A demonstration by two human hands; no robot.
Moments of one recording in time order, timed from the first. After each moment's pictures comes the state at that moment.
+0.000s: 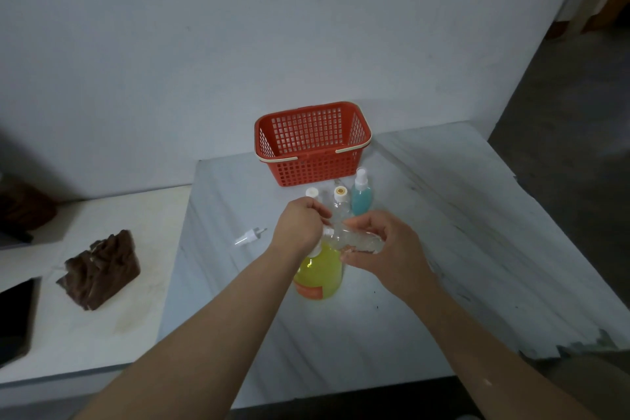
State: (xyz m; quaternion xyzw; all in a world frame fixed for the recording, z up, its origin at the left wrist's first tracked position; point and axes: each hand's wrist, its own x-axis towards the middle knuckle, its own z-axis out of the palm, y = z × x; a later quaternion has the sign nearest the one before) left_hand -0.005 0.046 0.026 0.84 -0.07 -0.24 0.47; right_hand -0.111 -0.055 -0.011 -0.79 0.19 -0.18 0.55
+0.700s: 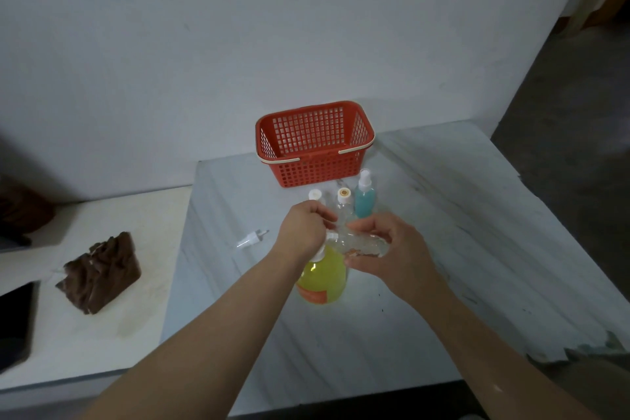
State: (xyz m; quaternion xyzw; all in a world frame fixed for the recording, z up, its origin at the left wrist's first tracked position) left_hand -0.004 0.046 0.026 0.83 -0.06 -0.25 0.49; right_hand -0.108 -0.057 -0.012 -0.80 0.19 -0.17 0.55
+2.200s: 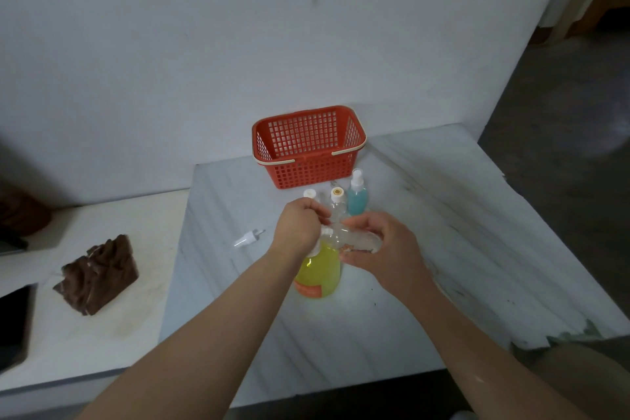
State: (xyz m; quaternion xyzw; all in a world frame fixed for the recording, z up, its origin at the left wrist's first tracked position) left_hand -0.013 0.048 0.032 0.83 -0.05 -0.23 0.51; right_hand -0.117 -0.049 -0.007 -0.80 0.20 -0.19 0.53
